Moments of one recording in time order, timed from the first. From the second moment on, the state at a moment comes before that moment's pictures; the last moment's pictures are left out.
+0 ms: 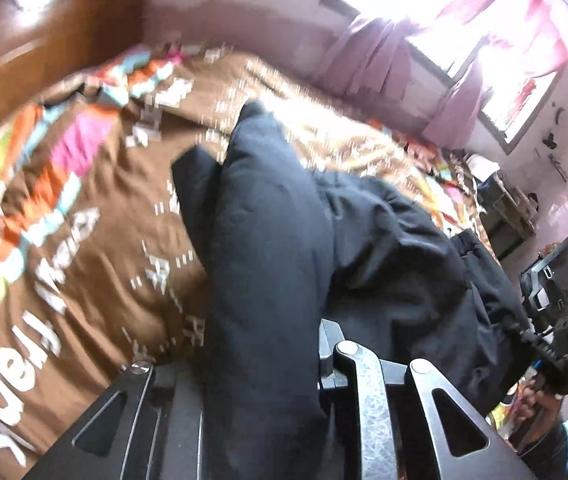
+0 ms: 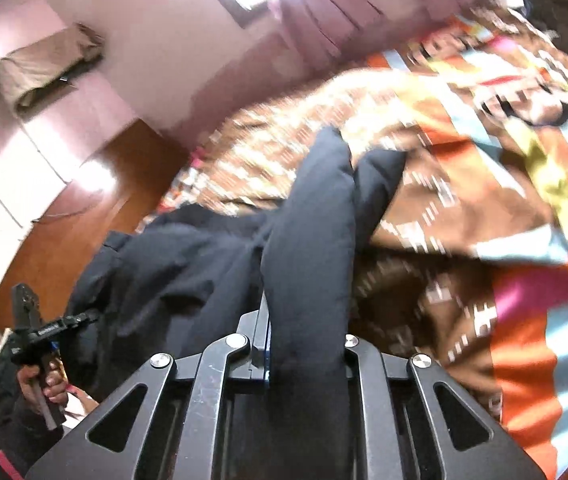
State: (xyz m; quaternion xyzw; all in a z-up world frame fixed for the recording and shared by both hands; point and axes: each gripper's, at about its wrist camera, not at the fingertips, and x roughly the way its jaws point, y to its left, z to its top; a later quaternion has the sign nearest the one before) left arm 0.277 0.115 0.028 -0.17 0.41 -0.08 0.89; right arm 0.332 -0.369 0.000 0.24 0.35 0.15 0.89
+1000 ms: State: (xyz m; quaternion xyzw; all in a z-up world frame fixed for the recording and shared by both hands) left arm 0.219 0.087 -0.045 -0.12 0.38 -0.07 0.91; right arm 0.254 -0.353 -0.024 0.13 0.34 0.09 0.93
